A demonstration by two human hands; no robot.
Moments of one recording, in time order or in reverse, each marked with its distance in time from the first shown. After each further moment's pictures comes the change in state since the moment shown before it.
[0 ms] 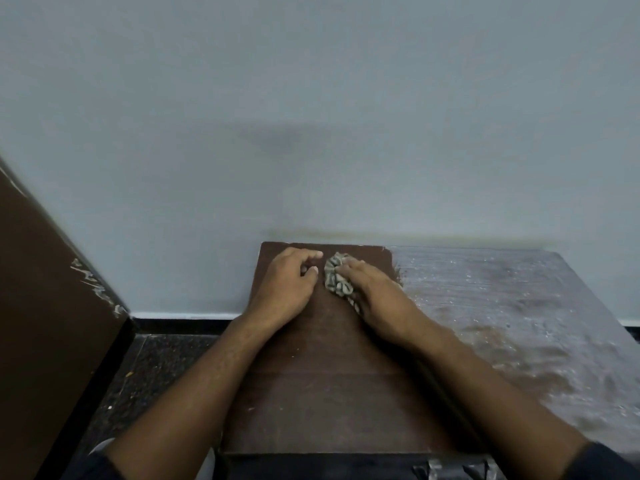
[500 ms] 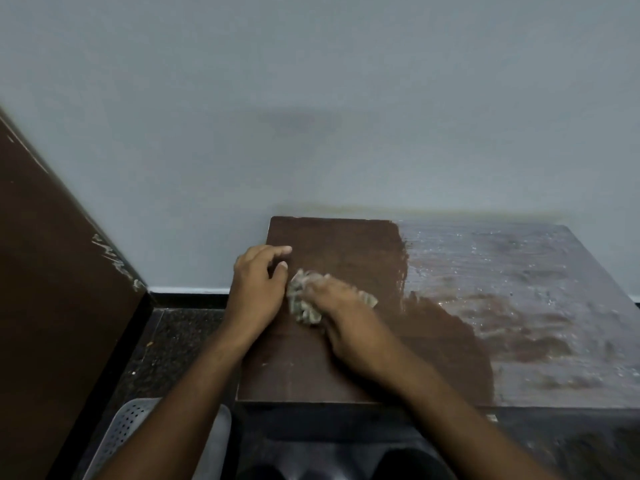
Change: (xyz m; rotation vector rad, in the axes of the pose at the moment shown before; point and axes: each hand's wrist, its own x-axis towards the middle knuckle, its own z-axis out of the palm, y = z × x) left_hand -0.061 -0.027 -0.024 -0.011 0.231 -0.045; right_hand -0.056 -0.086 0.027 0.173 -0.019 -0.128
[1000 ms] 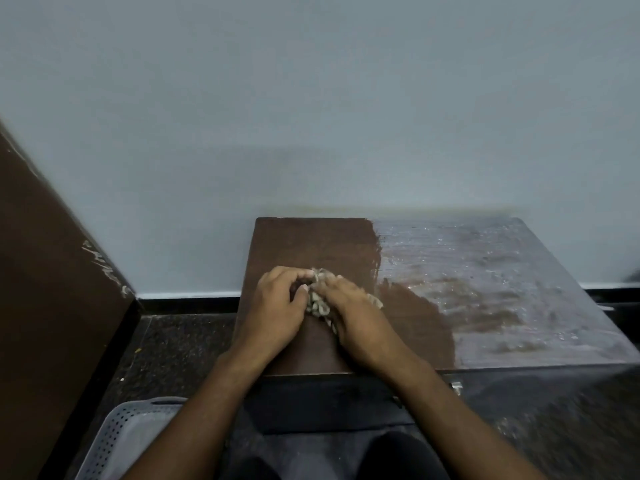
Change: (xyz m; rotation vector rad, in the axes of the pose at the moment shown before) left_hand -0.058 0.041 0.009 -0.007 -0.164 0.093; right_hand -0.041 0.009 -0.009 -0.060 0.074 0.126
